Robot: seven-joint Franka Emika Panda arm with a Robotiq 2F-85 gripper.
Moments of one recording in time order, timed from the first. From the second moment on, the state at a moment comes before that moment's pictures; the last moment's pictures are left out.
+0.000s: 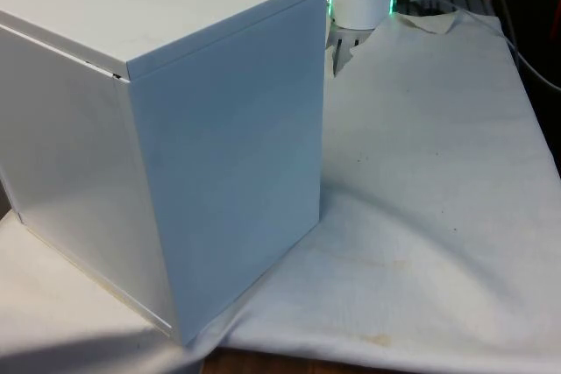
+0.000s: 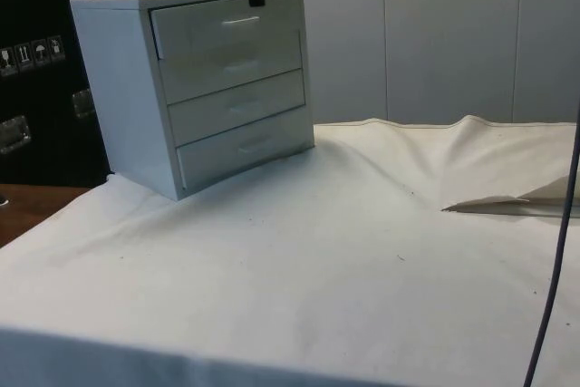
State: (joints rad) arm 0.40 -0.11 -0.42 -2.07 -0.11 2.00 -0.07
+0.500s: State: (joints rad) arm 0.40 -0.12 -0.44 -2.07 -0.11 2.02 -0.20
